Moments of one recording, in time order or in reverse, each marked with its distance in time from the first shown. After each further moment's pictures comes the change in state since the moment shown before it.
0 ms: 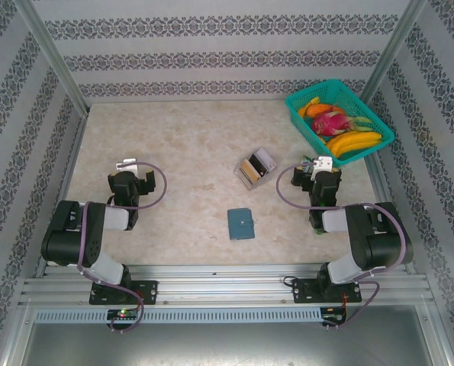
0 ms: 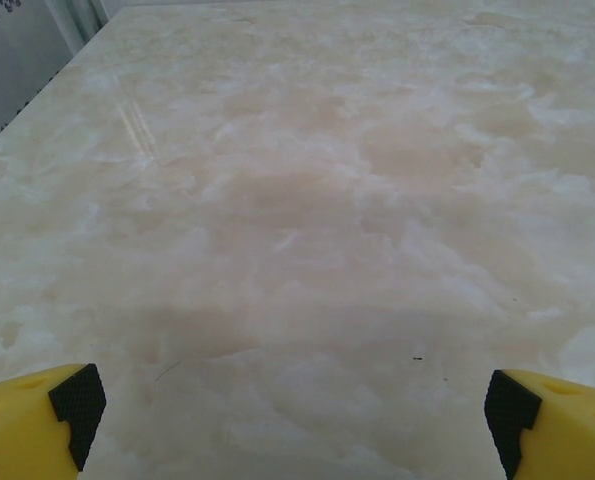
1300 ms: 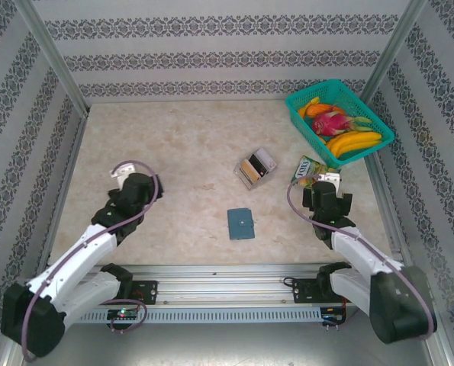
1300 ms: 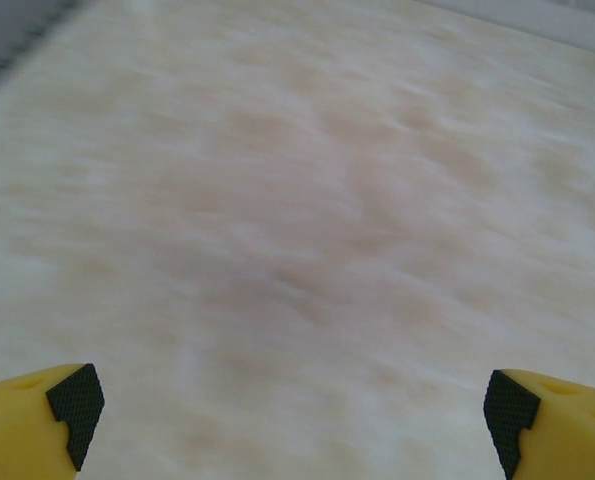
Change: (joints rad) left arm -0.330 -0.657 0.187 -1.109 -0.321 -0.496; right arm 0.091 -0.467 -0.026 -0.774 0.264 0.086
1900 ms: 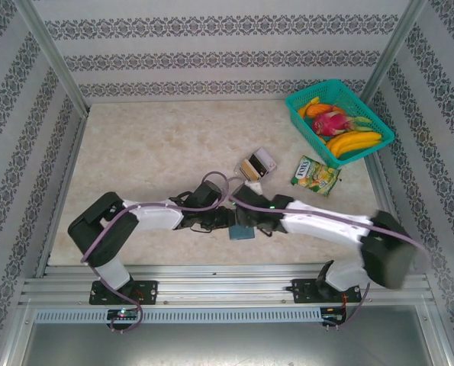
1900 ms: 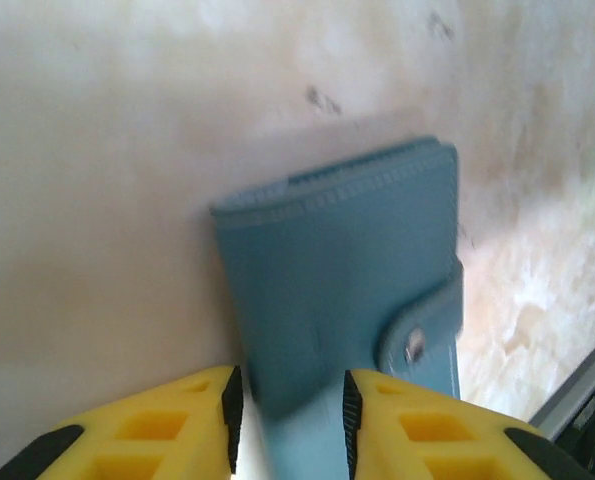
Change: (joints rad) left arm -0.426 0.755 0.201 0.330 0.868 -0.351; right arm 0.738 0.284 0.539 -0.634 -0.216 0.594
